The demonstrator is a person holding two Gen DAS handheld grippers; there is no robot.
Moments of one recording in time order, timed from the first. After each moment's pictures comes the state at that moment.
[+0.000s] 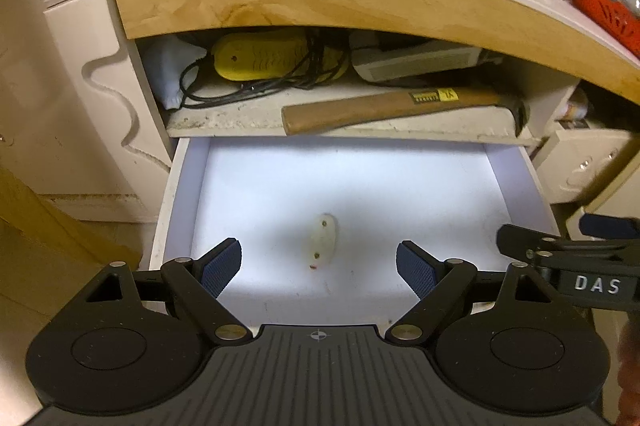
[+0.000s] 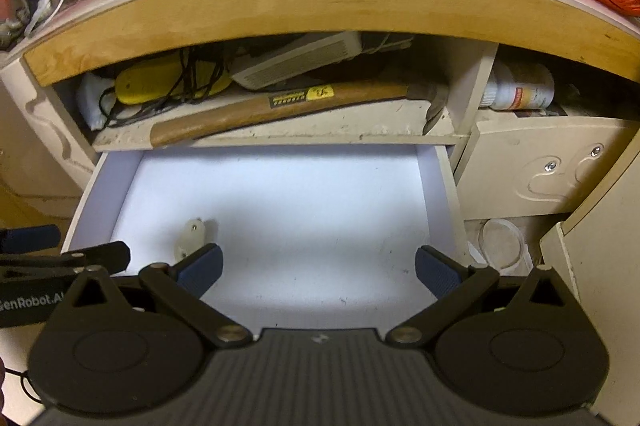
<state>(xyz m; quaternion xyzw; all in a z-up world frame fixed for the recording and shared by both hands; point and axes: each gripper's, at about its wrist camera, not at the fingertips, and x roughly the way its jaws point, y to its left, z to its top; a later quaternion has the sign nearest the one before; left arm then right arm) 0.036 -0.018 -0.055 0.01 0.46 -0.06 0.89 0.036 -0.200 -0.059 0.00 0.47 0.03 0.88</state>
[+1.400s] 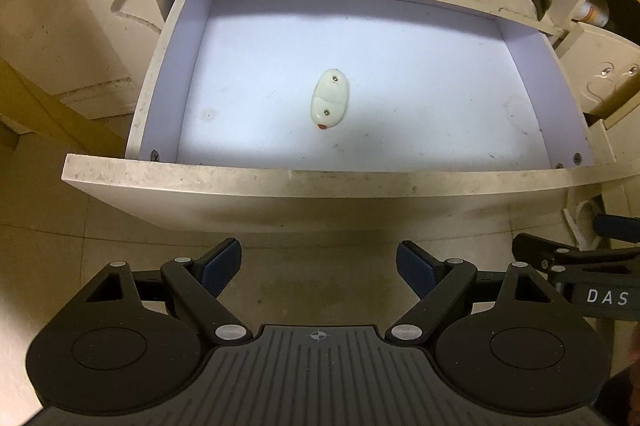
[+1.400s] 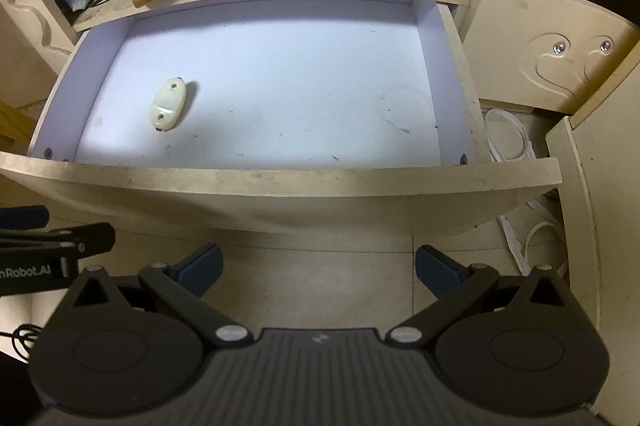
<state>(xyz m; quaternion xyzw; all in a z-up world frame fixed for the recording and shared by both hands) 0.007 -0.007 -0.114 0.01 0.57 -0.06 0.82 -0.006 -0.208 -0.115 -0.02 0.58 0.02 0.82</state>
